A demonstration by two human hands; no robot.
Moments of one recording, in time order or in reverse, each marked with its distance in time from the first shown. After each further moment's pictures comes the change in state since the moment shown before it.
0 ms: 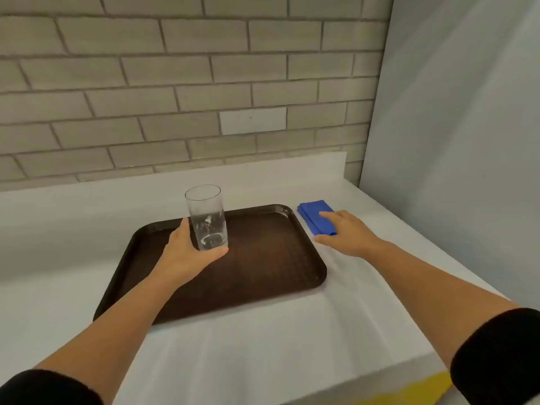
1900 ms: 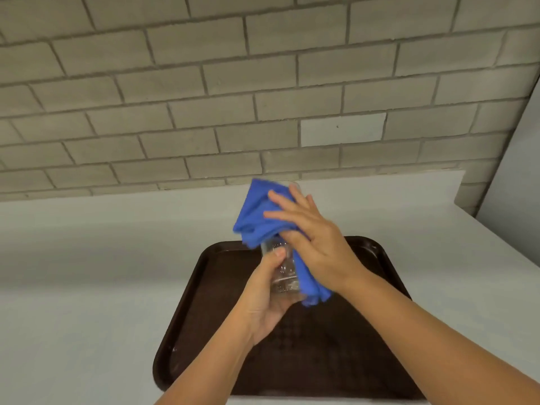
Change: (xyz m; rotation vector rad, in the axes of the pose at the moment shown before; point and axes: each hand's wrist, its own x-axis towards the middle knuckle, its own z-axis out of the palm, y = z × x) left_hand 0.042 0.022 0.008 -1.261 -0.241 -0.053; right_hand 0.073 -0.181 0.009 0.797 0.158 -0.822
